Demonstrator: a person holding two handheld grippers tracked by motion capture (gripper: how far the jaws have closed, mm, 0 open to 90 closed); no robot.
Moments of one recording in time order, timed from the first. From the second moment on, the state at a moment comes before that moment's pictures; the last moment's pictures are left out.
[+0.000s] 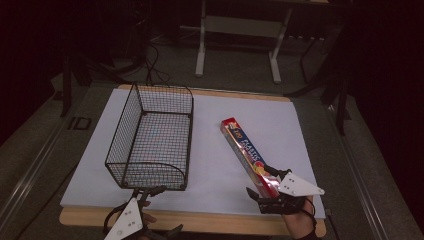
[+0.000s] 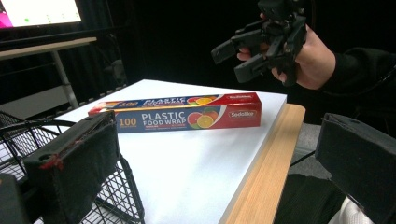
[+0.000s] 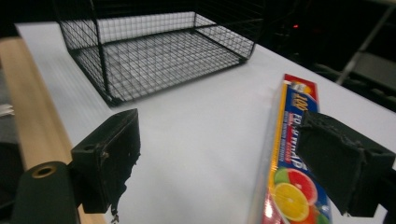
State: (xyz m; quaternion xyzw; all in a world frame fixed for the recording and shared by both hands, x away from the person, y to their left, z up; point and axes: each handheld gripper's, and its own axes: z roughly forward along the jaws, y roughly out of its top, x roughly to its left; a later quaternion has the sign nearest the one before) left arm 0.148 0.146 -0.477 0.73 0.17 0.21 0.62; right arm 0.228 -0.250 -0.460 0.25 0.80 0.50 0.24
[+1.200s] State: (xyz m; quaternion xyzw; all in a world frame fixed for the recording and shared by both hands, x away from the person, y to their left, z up) left arm 0.146 0.147 -0.475 0.74 0.18 0.21 0.62; right arm 0.291 -0.243 -0.441 0.32 0.79 0.44 0.29
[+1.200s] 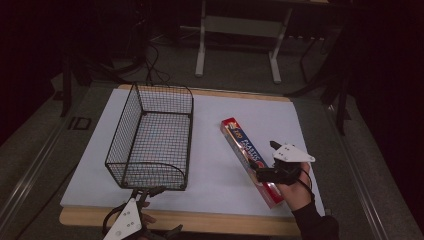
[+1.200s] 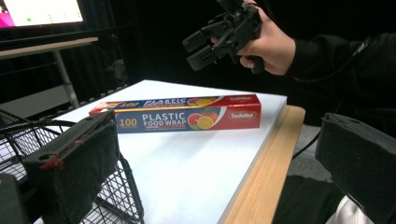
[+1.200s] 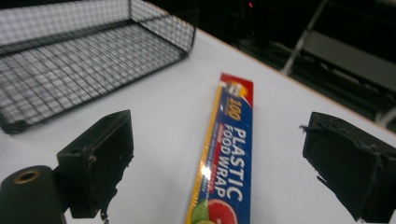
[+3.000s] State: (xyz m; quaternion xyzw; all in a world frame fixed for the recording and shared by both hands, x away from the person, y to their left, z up) left arm 0.143 0.145 -0.475 0.74 0.17 0.21 0.62; right arm 0.388 -0.214 -0.505 0.48 0.86 0.16 0.09
